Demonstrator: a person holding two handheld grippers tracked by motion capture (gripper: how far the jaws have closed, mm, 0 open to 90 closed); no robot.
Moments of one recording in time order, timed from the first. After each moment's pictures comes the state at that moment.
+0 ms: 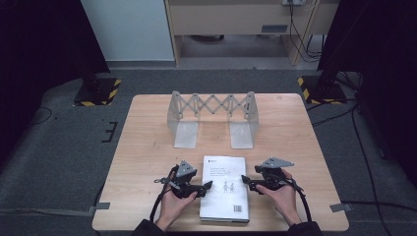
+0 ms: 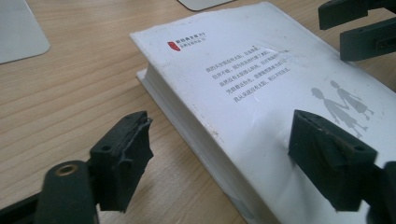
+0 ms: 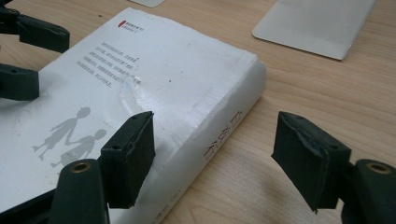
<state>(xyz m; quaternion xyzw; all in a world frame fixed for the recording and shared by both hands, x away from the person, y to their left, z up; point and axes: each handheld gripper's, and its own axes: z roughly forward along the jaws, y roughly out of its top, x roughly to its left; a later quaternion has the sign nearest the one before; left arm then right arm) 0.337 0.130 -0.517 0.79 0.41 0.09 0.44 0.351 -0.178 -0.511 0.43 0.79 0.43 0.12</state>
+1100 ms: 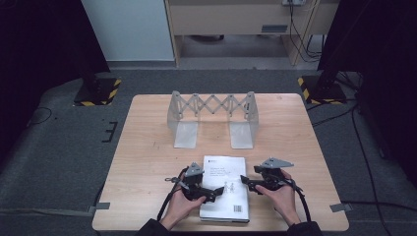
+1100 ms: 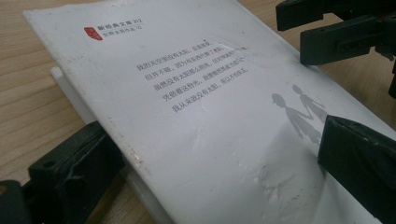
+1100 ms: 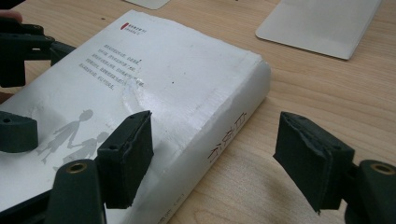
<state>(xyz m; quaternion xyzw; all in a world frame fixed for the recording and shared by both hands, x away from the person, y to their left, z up) 0.342 0.107 -0.533 0.79 0.39 0.03 0.47 0.351 -0.177 -0.514 0.43 0.78 0.44 0.11</state>
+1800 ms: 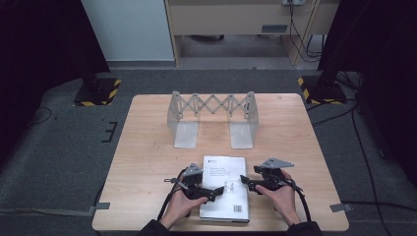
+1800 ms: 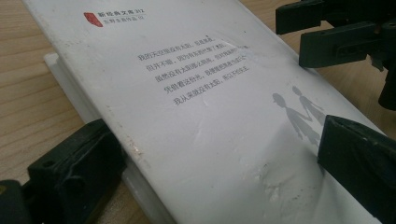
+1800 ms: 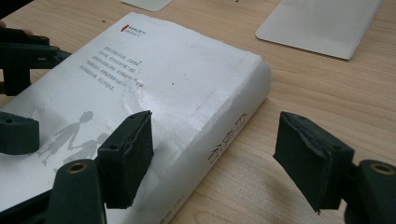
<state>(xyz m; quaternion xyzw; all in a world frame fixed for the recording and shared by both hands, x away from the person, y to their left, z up) 0.343 0.108 -0.538 0.78 0.41 0.01 0.48 0.352 -0.177 -0.515 0.43 0.78 0.44 0.11</state>
